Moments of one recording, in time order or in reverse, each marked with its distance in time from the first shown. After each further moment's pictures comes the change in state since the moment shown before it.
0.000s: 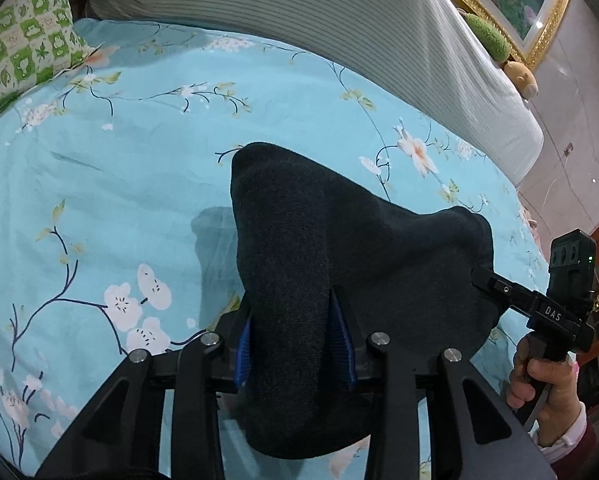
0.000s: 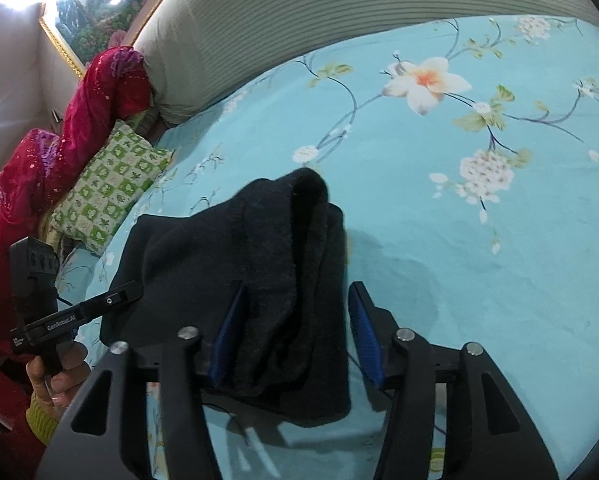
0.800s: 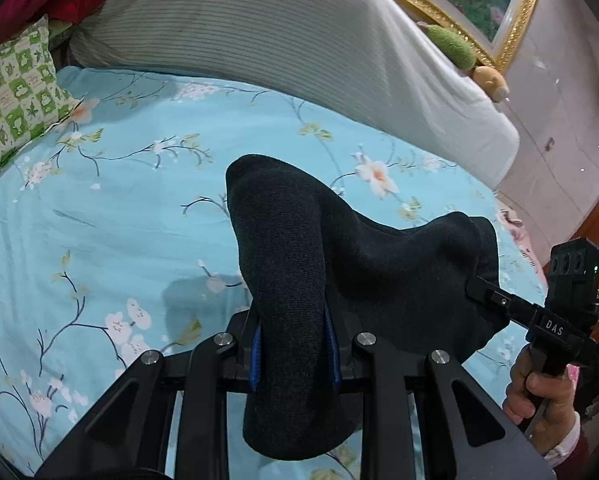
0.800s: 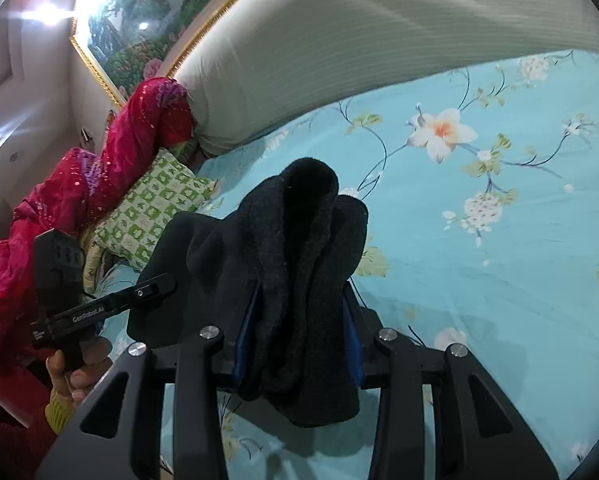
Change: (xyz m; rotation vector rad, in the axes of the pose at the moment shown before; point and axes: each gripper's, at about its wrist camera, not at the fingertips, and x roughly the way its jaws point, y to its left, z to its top) left arm -0.054 -0.048 0.015 0.073 -0.070 -0.015; right arm -0.059 0.034 0.001 -0.016 -0.100 0.082
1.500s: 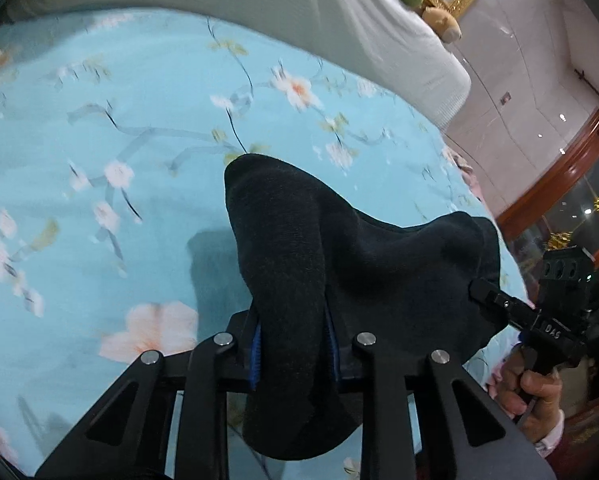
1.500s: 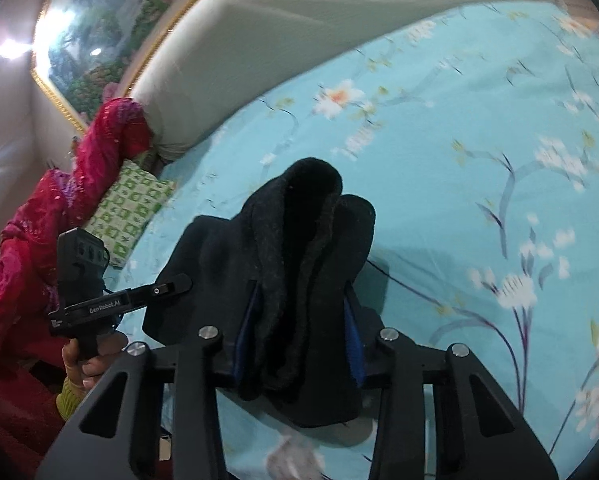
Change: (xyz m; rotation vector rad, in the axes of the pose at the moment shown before) left arm 0.030 -0.069 -0.062 0.053 0.169 -0.194; right arm -0.102 -0.043 -0.078 0.134 -0.029 -0.110
